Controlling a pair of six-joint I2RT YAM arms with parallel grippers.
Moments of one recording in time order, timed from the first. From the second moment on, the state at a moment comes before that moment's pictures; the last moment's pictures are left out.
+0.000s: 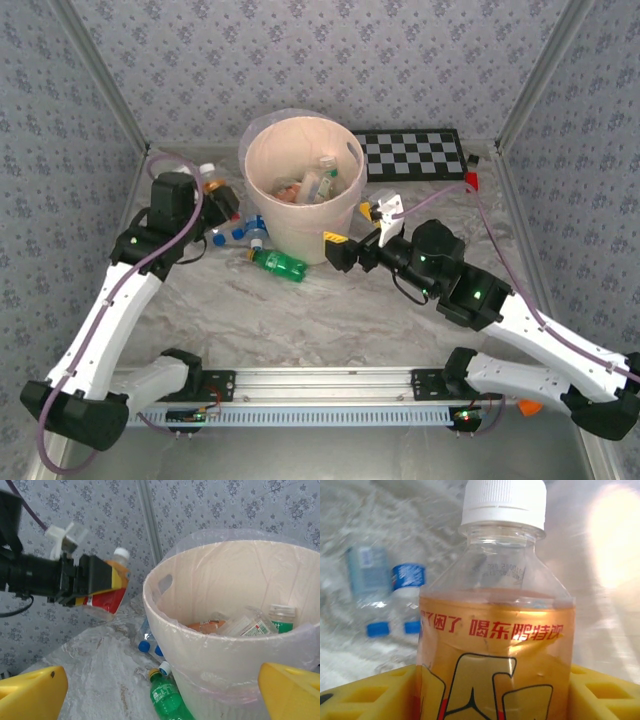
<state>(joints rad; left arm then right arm) -0.36 1.05 1.21 -0.72 -0.10 -0.69 0.97 0.90 1.01 -0.22 0.16 0.20</state>
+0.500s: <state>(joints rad) -0.63 1.43 1.69 -0.74 -0.18 -0.64 0.97 0.91 1.04 -0.25 0.17 0.21</state>
